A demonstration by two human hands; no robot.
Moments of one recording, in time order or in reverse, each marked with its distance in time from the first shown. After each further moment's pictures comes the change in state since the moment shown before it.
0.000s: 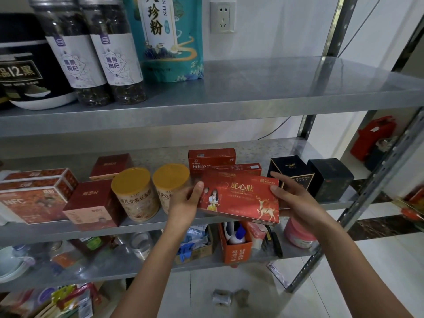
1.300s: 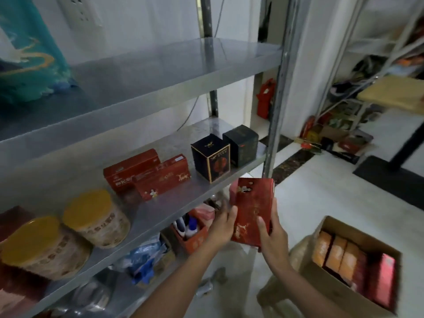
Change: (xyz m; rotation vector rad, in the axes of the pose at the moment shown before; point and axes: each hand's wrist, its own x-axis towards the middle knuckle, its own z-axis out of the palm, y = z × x) left_hand -0.045 -0.072 0.186 0.249 -0.848 -0.004; right_hand -0.122 0.143 0.015 -0.362 0.938 -0.052
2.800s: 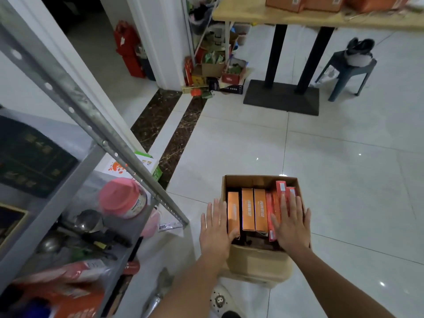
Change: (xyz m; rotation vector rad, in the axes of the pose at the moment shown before) left_hand 0.134 -0.076 0.319 1.197 -0.414 0.386; right_hand 0.039 0.333 -0.201 -1.093 0.125 0.564
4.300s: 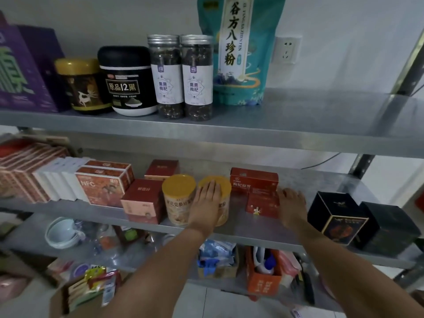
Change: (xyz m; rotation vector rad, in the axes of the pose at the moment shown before) left_hand -0.473 -0.310 -0.173 -0.063 0.549 -1.218; right_hand -0.240 -0.536 -0.241 -0.067 0.241 -1.482
